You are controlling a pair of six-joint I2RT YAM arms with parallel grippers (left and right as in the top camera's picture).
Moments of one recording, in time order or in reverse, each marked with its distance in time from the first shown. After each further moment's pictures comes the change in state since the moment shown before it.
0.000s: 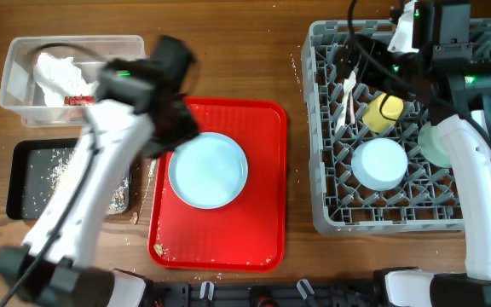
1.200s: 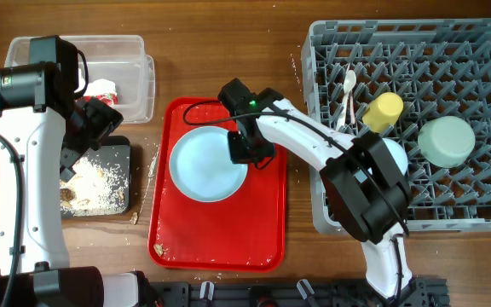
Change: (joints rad) left arm 0.435 -0.043 0.000 -0.078 -0.110 -0.001; right arm 0.569 0.634 -0.057 0.022 0.146 0.090
